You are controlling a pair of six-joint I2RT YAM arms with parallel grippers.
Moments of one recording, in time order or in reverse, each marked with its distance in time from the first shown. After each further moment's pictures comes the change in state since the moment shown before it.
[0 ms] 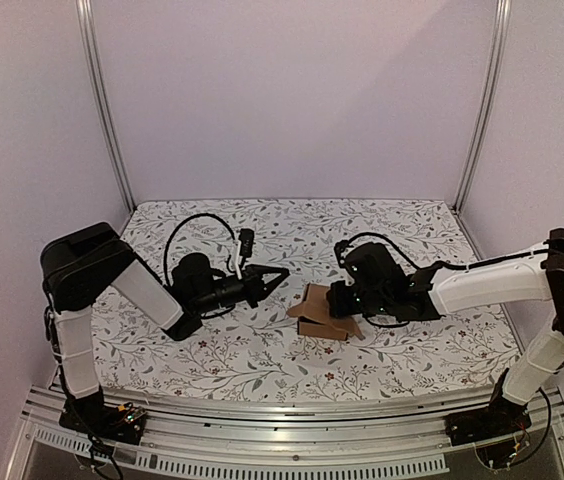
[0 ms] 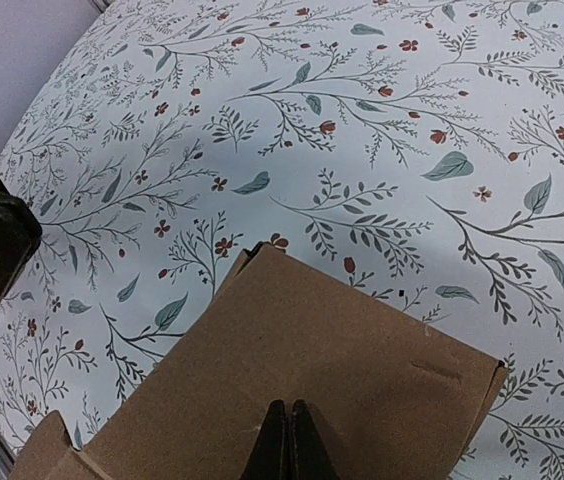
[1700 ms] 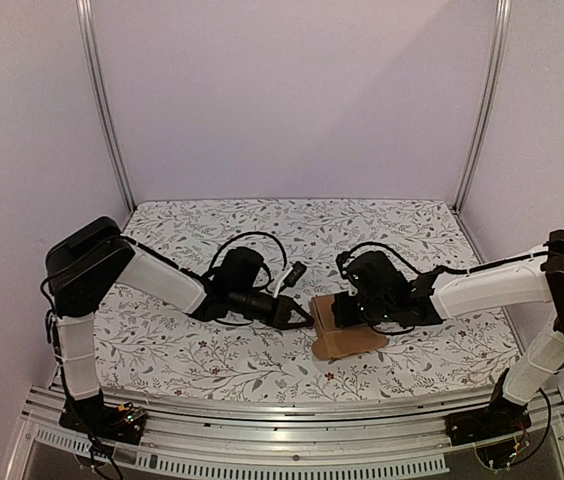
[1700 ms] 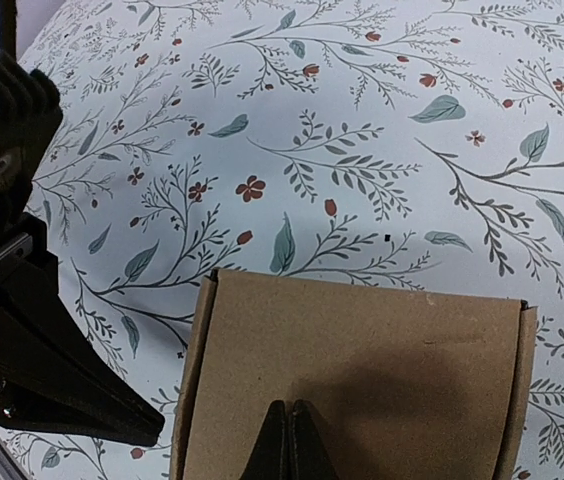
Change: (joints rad) left arm -0.095 0.029 0.319 -0.883 0.314 -0.056; right arm 0.001 -0.010 -0.040 -0.046 -0.008 -0.009
